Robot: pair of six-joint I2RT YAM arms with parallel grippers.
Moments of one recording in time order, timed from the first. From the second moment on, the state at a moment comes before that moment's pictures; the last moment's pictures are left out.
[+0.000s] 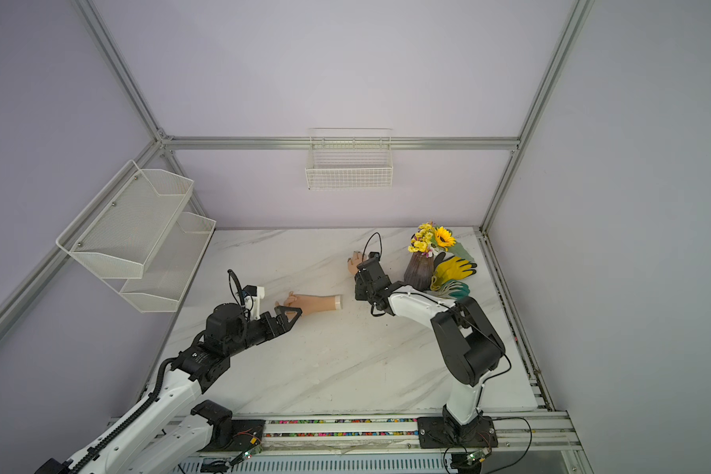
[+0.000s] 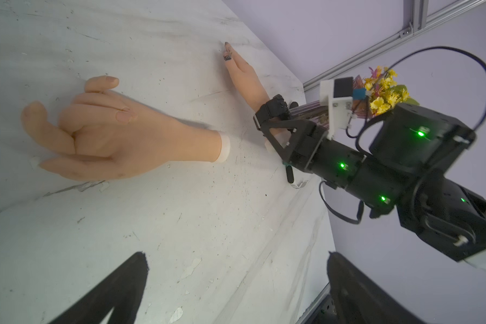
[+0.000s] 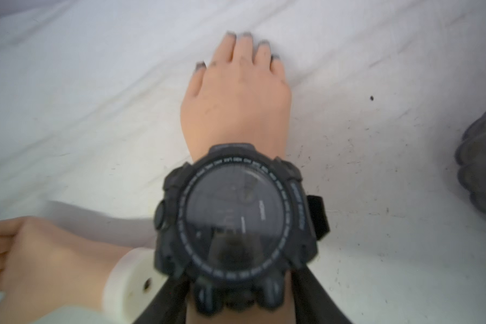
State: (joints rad) left arm -0.37 0.81 0.49 -0.15 0.29 -0.87; right arm 0.59 1.69 1.08 -0.11 0.16 0.51
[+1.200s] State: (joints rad) left arm -0.35 0.74 0.32 0.07 0.23 -1.05; right arm 0.86 1.26 0.74 0.19 0.05 0.66
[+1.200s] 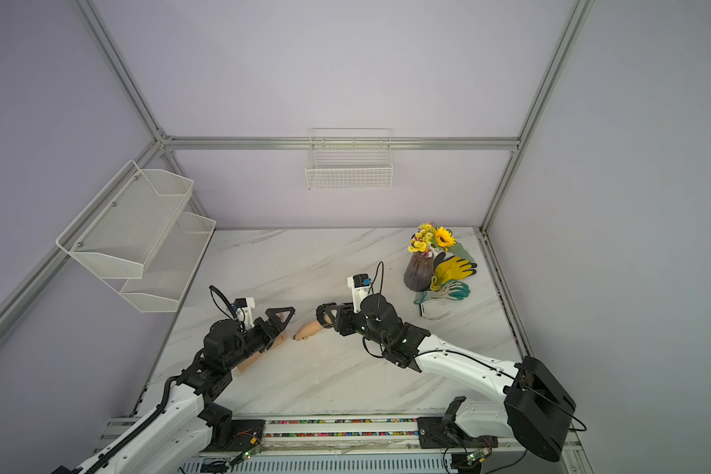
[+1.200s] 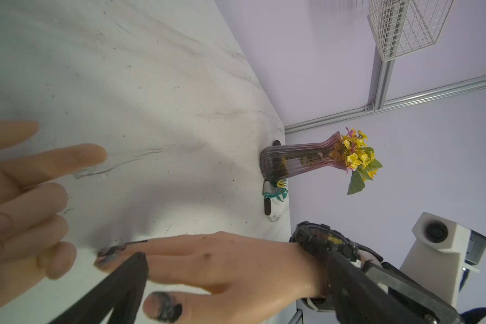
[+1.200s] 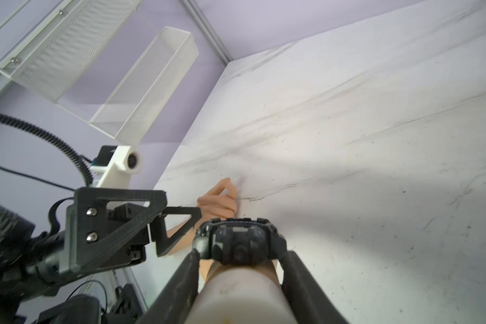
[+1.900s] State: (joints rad) left arm -0.56 1.14 0.79 -0.25 0.30 -0.28; right arm 0.58 1.55 0.57 0.43 -0.31 1.05
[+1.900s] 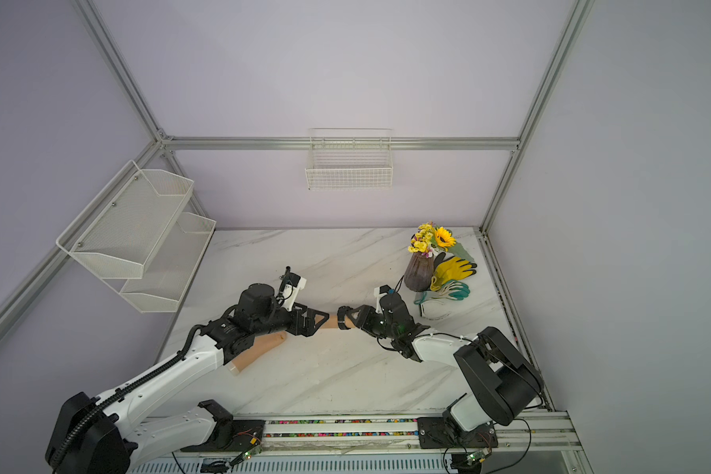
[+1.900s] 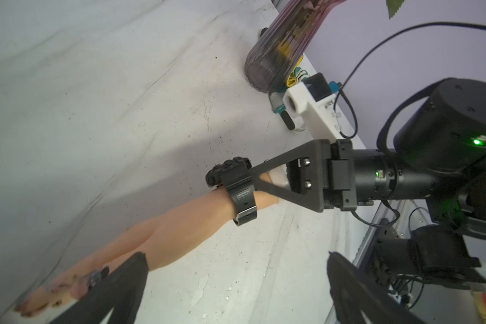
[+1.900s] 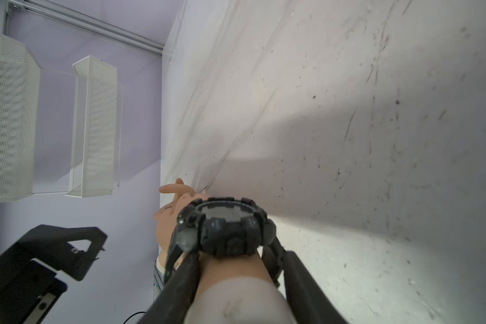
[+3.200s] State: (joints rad) left arm -0.56 1.34 0.36 0.48 0.24 -1.48; right arm 0.56 1.57 0.67 0.27 -0.23 0.57
